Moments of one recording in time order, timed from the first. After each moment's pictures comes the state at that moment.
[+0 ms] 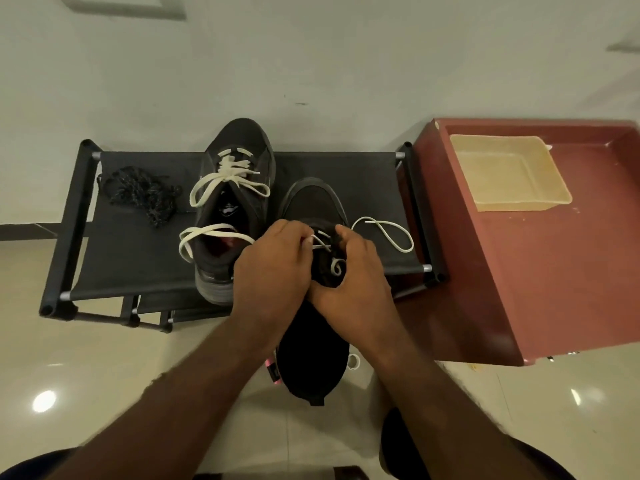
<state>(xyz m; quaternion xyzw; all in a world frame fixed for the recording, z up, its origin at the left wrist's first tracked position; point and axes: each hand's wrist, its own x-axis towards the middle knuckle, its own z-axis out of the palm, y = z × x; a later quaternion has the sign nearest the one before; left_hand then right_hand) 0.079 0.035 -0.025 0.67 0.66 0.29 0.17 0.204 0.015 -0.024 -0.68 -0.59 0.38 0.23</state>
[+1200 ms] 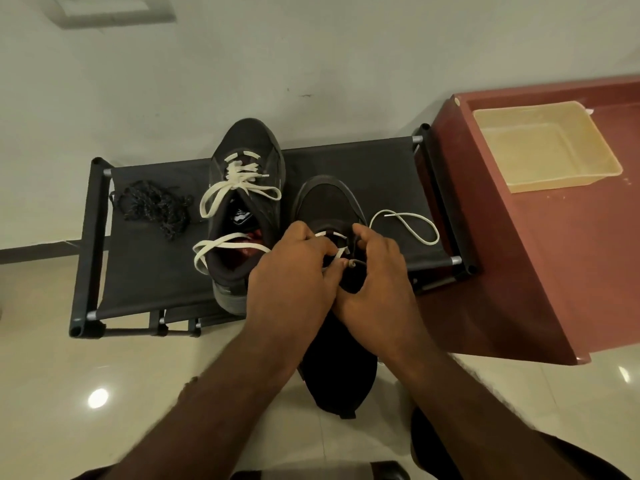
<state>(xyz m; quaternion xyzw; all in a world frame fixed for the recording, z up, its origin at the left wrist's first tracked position) 0.076 0.034 -0.001 0.70 0.66 0.17 0.22 0.198 0.014 -0.028 -0.68 -0.57 0.38 0.25</state>
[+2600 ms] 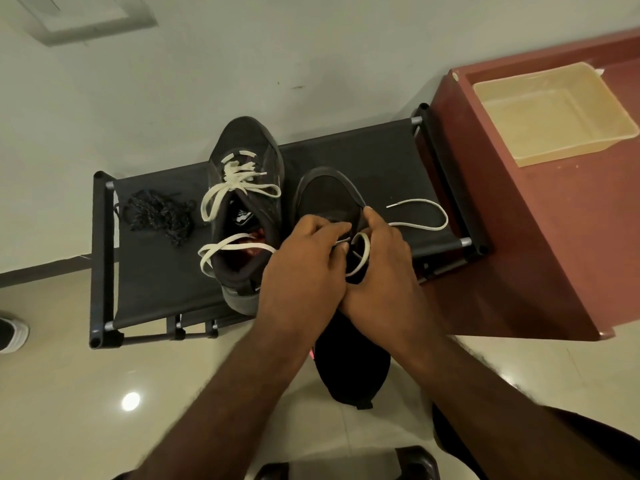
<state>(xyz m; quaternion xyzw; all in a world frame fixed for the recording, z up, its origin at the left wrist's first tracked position) 0.078 0.037 -0.008 0.72 0.61 0.23 0.26 0.191 0.013 -0.029 -0.69 -0.56 0.37 0.25</state>
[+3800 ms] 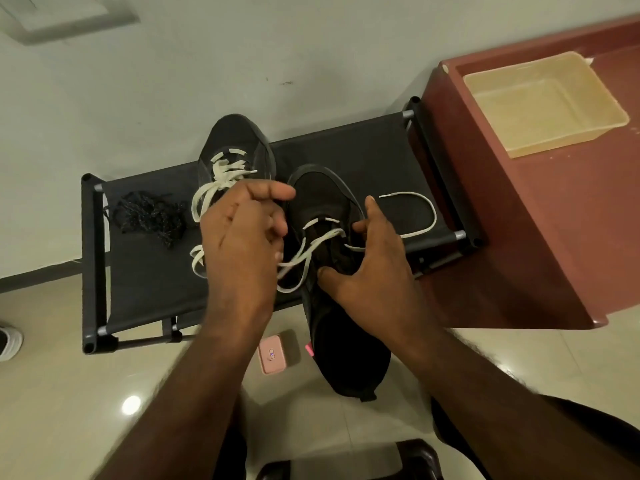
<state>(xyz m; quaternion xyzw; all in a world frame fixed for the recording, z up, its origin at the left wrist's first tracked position) 0.055 0.051 0.024 0.44 0.57 0.53 0.46 0.190 0.017 -0.028 -0.70 -0.53 0.39 0.26</state>
